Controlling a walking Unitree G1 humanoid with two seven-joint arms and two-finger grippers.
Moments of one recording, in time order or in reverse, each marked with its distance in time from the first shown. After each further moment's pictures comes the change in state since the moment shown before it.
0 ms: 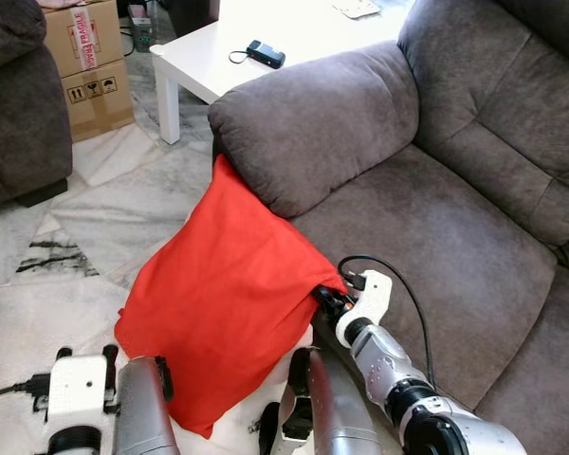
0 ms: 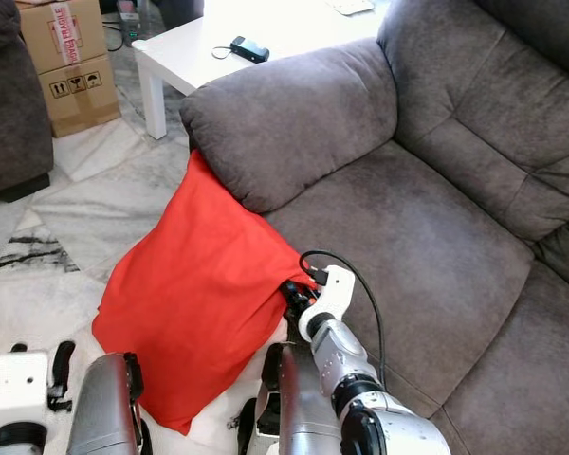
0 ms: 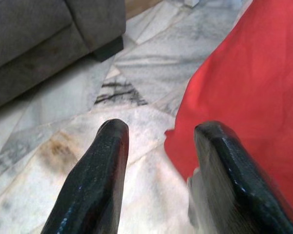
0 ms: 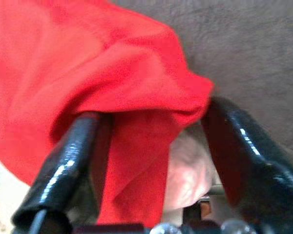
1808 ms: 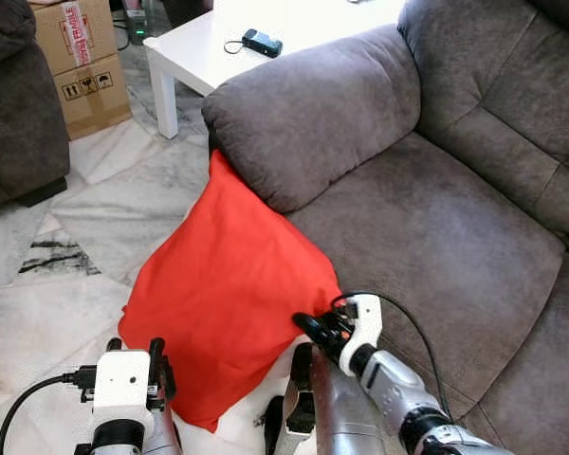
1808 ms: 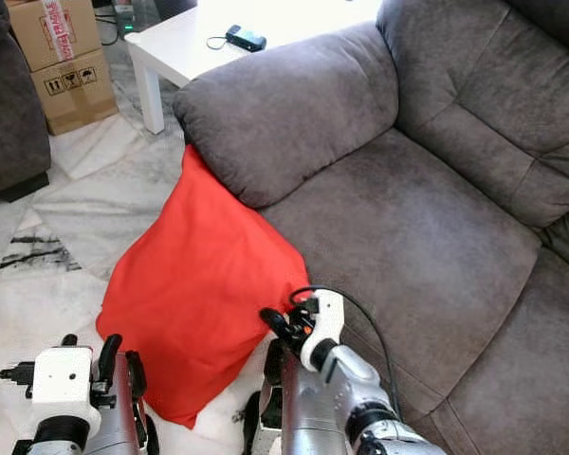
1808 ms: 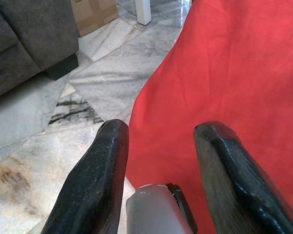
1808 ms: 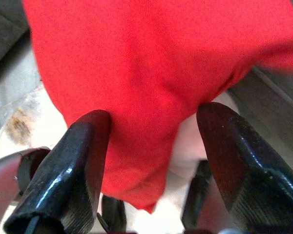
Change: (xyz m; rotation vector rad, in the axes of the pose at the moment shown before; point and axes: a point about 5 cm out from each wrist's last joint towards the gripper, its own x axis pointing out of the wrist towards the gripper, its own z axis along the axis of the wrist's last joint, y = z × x) left arm -0.006 -0.042 0.022 -0.074 -0.055 -0.130; right arm -0.023 -0.016 -0.033 -0.144 0.138 0.284
